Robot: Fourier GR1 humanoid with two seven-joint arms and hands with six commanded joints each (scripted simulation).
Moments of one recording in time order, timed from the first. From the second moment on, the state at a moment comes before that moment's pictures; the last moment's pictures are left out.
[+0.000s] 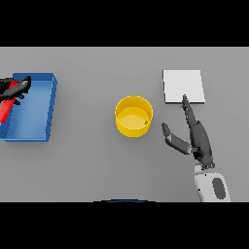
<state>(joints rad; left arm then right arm) -0.57 0.93 -0.64 -1.19 0.53 0.27 0.49 0.05 -0.06 0.14 -1.66 0.23 -0.02 -0.15</state>
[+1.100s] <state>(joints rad) -0.61 0.88 -0.66 -1.12 0.44 0.33 0.38 -0.23 -0.36 0.38 -1.61 0.63 0.20 -0.10</state>
